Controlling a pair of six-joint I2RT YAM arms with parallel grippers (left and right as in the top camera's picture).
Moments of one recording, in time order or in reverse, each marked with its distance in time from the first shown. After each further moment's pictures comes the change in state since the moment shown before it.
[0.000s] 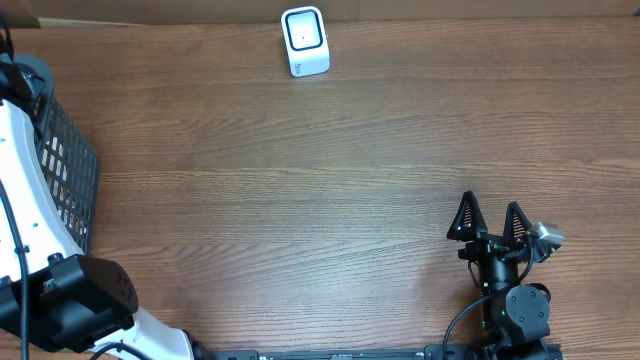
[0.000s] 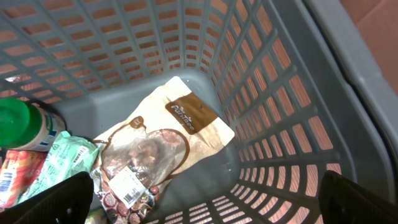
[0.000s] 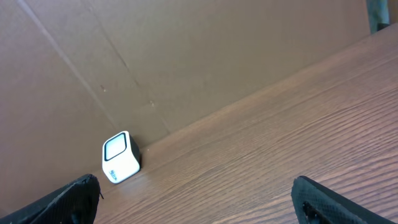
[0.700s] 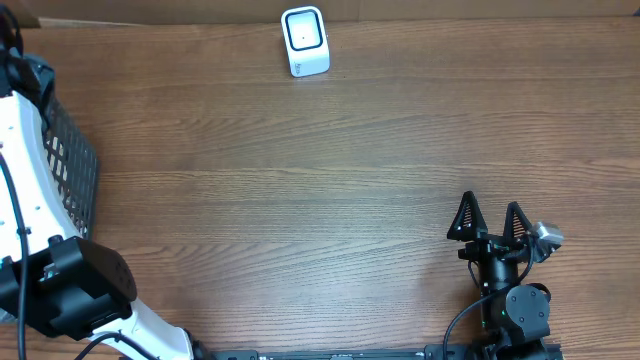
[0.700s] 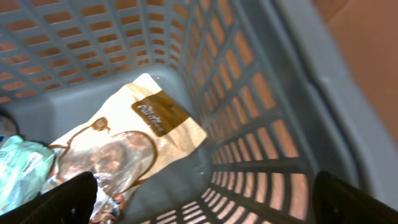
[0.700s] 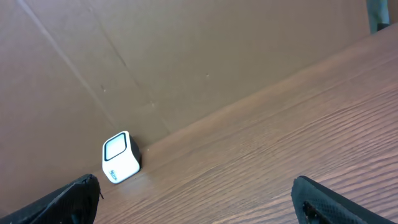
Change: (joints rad) left arm -0.024 0.060 0.000 0.097 0.051 -0.010; right arm 0.000 0.000 0.000 0.000 0.000 0.000
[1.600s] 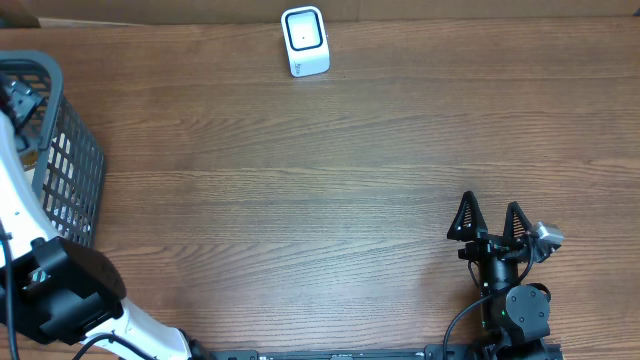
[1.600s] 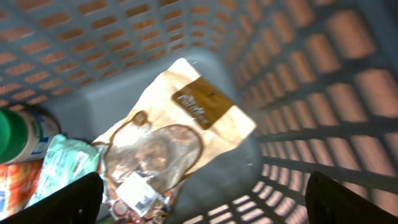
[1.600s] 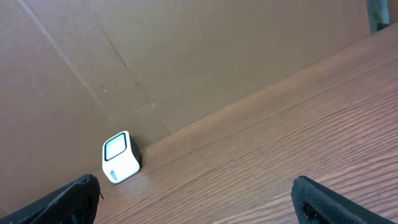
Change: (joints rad) left arm 0.137 0.011 0.001 -0.093 0.133 0.174; right arm 0.000 0.000 0.000 0.000 0.000 0.000
